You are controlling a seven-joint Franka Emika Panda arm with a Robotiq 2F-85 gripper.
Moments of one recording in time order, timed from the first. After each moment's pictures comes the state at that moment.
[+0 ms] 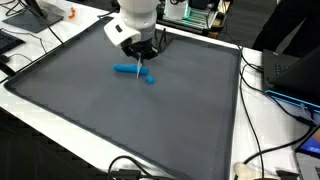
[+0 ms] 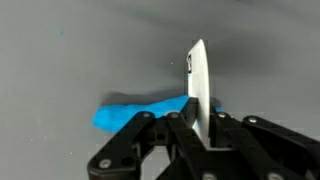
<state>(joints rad) 0.16 0.52 0.03 -1.81 -0.25 2.05 0.02</state>
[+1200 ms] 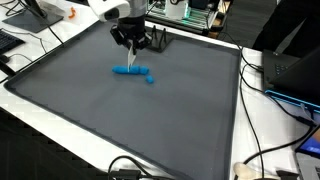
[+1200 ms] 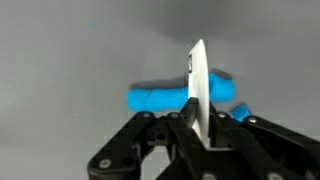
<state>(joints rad) 0.15 0.43 0.02 -1.82 -0.25 2.06 0.03</state>
